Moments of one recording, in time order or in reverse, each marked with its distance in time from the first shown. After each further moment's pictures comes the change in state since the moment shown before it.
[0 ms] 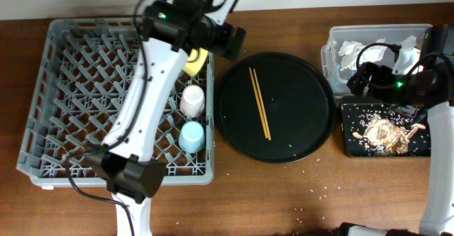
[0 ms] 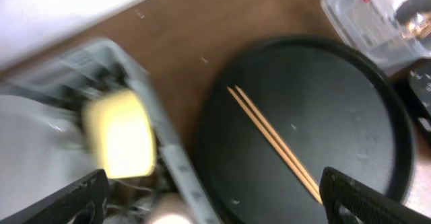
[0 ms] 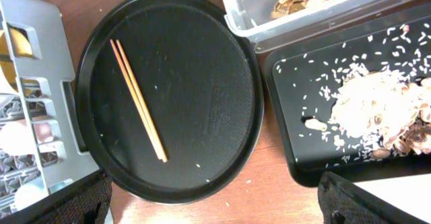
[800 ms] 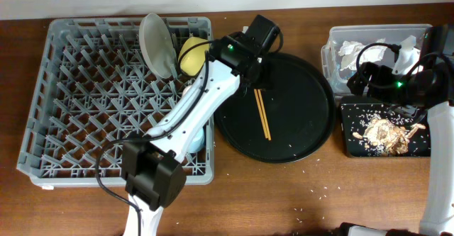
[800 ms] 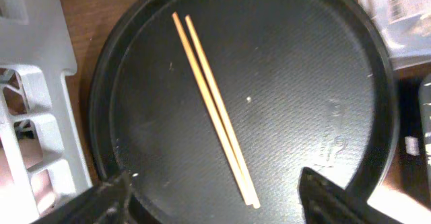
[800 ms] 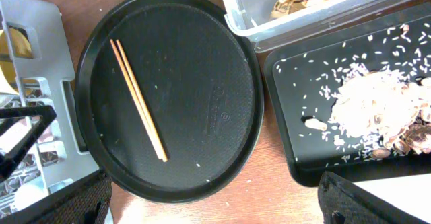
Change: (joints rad) left arm -0.219 0.033 -0.293 0.132 -0.134 -0.479; right arm 0.000 0.000 0.000 0.000 0.000 0.000
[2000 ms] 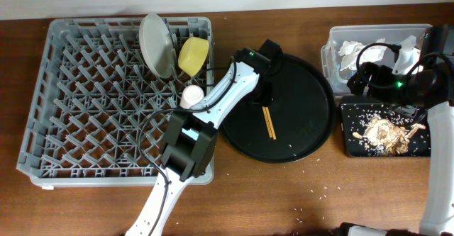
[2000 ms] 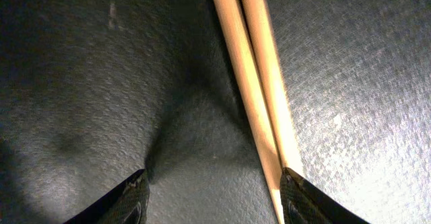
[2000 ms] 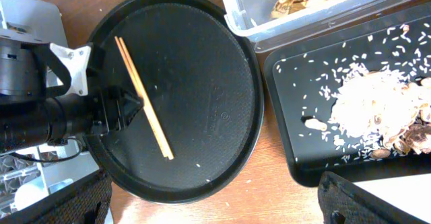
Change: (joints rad) left arm 0.002 0.407 0.175 -0.068 0.071 -0.040; right arm 0.000 0.000 0.000 0.000 0.000 0.000
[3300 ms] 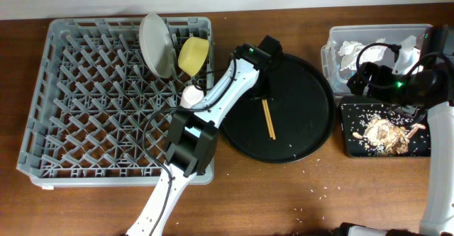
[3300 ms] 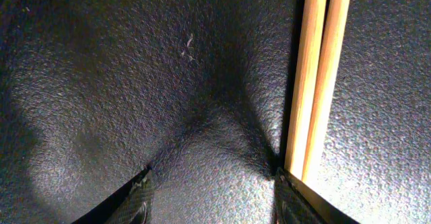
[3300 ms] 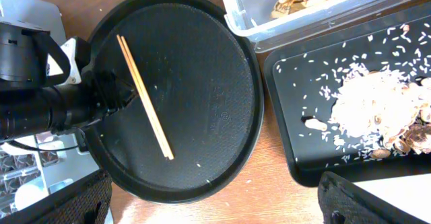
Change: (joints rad) left arm 0.012 0.087 0.159 -0.085 -0.034 -0.262; right arm 0.000 0.000 0.000 0.000 0.000 0.000
